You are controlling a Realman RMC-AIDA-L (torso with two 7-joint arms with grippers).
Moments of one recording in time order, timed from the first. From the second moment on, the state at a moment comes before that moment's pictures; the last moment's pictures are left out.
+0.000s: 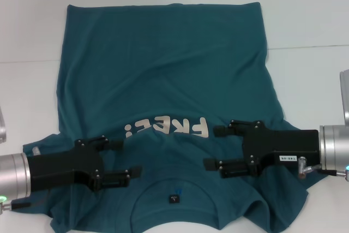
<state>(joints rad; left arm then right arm) -0.50 -2.11 0.78 0.64 1.98 1.47 -1.33 0.48 2.06 -0.99 -0.69 -1.80 -1.46 1.36</state>
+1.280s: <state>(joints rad) -0.44 -2.11 0.63 0.74 1.97 1.52 -1.47 0.48 2.07 -0.98 -0.69 -1.80 -1.45 1.36</state>
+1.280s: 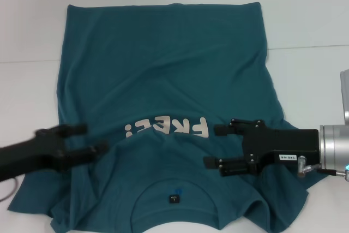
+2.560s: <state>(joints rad) -0.40 -2.13 0.61 0.95 2.35 1.27 -1.98 0.52 2.06 -0.98 -0.69 -1.80 -1.38 1.39</state>
